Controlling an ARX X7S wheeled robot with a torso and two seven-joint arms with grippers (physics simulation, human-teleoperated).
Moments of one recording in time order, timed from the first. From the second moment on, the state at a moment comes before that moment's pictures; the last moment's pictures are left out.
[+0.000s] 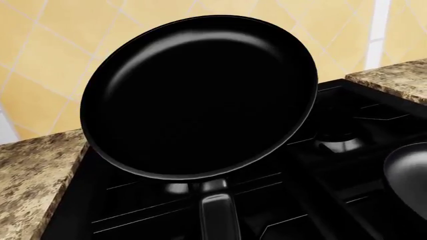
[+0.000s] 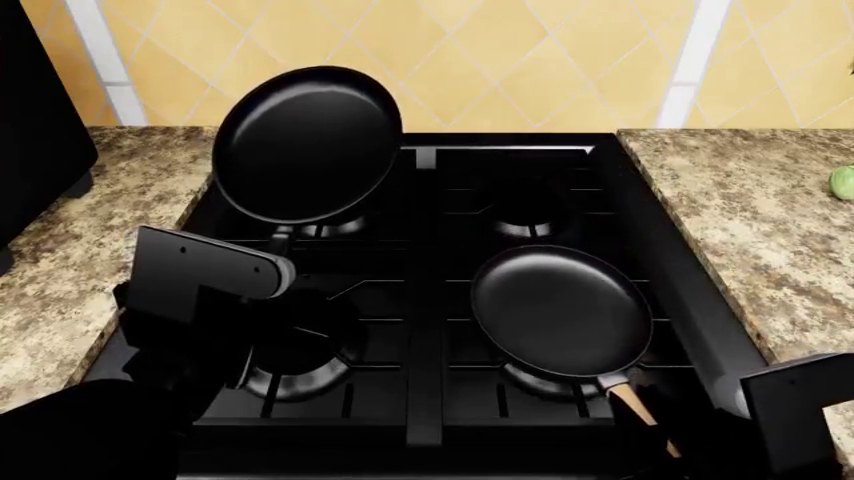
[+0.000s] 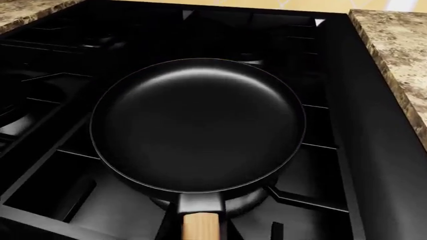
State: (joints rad) left arm -0.53 -0.64 0.19 0.69 -1.04 -1.00 -0.56; right arm 0.00 0.68 0.41 -0.88 1.34 1.21 0.43
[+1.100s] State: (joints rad) left arm -0.51 -0.66 0.19 0.67 -1.04 -0.96 -0.54; right arm 0.15 0.82 0.40 -0.95 1.59 1.18 0.63
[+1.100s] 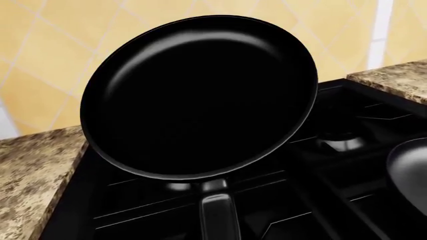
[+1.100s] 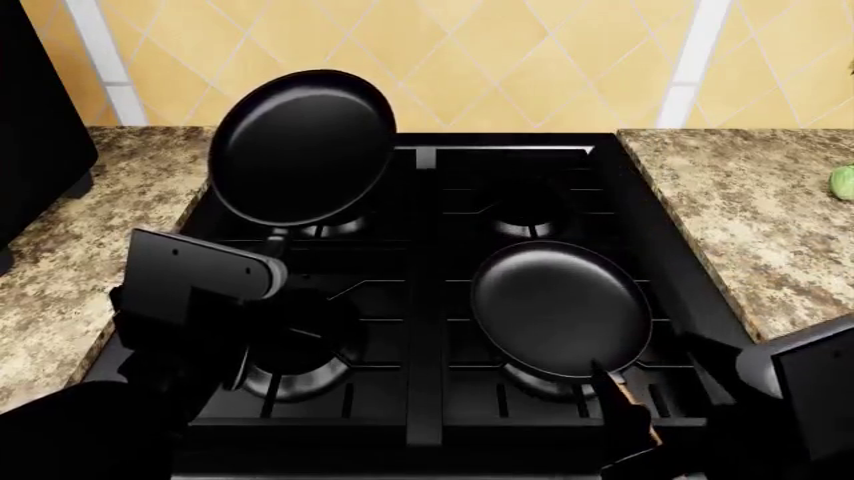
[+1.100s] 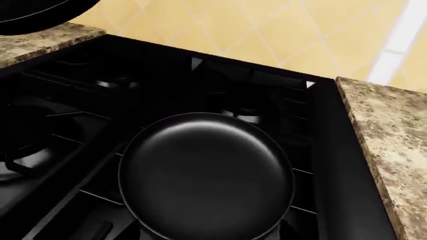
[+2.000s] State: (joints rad) left arm -0.46 -0.86 0.18 0.79 -1.08 -1.01 -0.50; right arm 0.98 0.99 -0.22 -0.95 2.05 1.08 1.27
